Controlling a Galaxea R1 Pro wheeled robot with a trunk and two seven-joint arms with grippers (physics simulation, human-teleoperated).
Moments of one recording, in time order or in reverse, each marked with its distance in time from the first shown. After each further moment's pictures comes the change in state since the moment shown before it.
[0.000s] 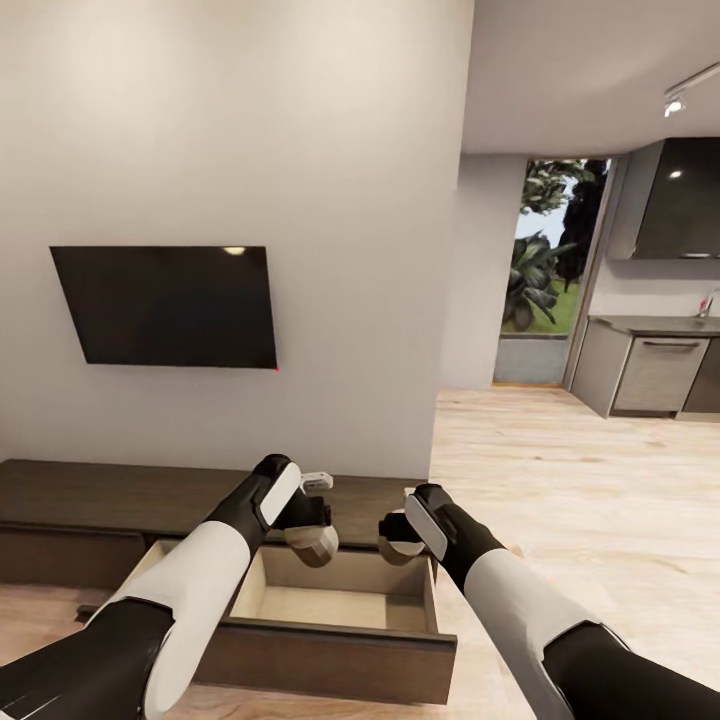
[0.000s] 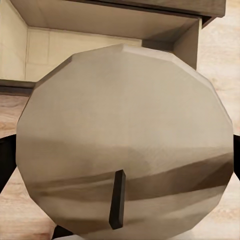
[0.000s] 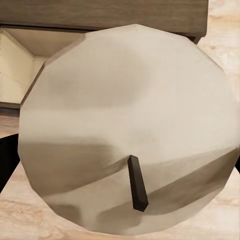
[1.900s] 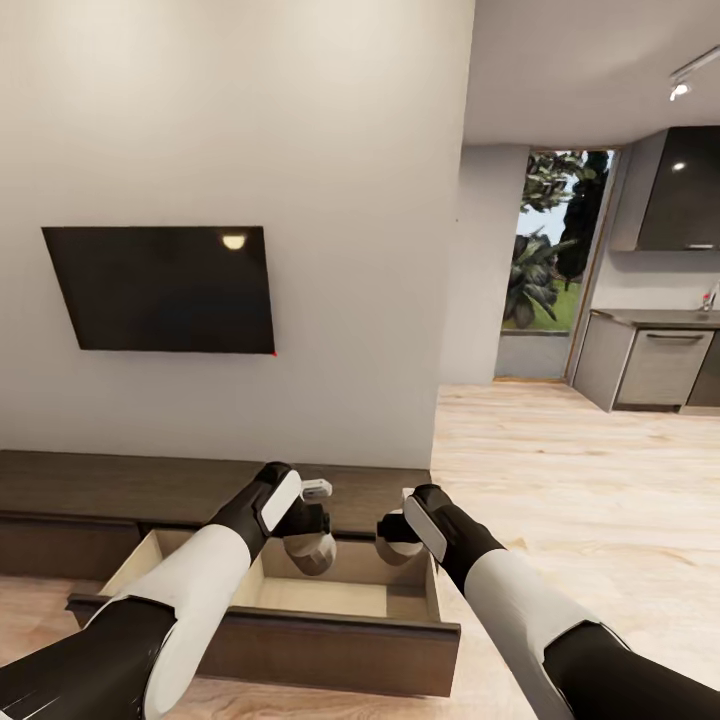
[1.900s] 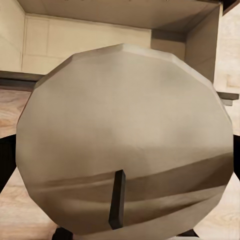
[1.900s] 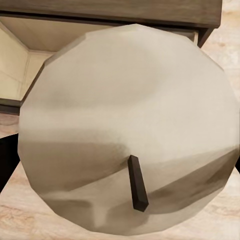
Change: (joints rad) left arm 0.001 0.000 -0.005 0.055 -0.002 -0.040 0.001; right arm 0.000 -0.002 0.023 0.000 0.000 0.000 0.021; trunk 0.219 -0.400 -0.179
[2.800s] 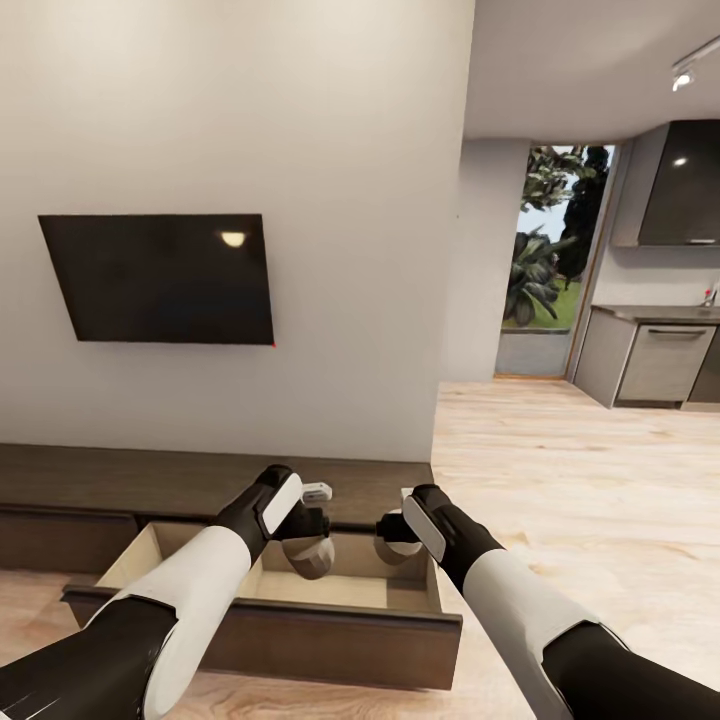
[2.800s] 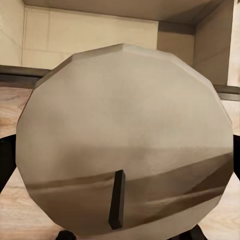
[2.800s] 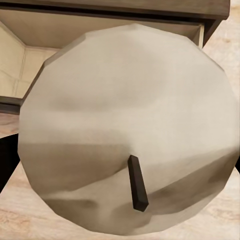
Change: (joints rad) left arm 0.000 0.000 -0.016 0.019 -0.003 -0.007 0.000; right arm 0.000 0.003 0.000 0.000 0.000 -0.001 0.000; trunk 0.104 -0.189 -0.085
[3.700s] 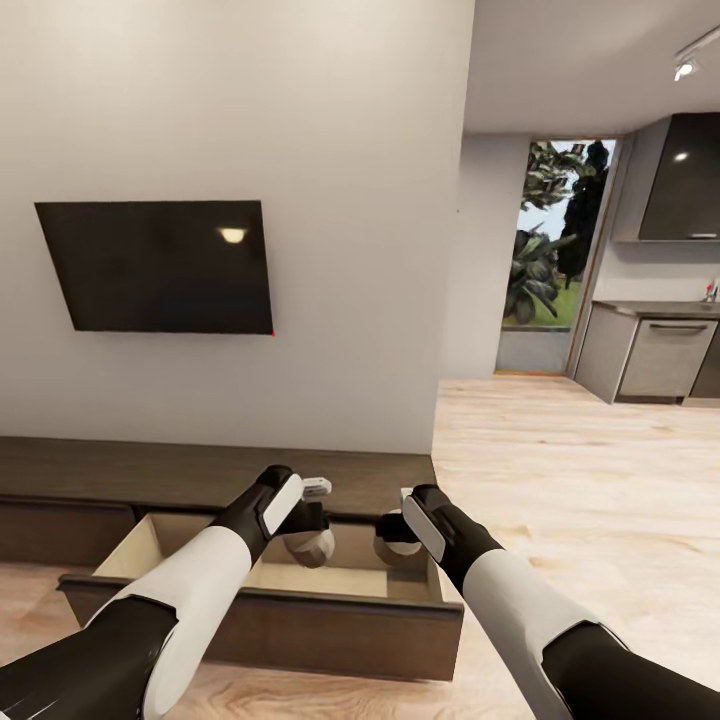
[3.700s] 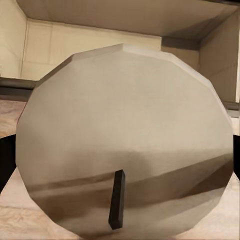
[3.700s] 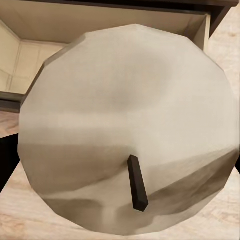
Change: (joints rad) left arm 0.000 0.000 -0.010 0.001 -0.002 -0.077 0.000; right arm 0.000 0.002 0.000 0.000 0.000 0.000 0.000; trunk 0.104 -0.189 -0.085
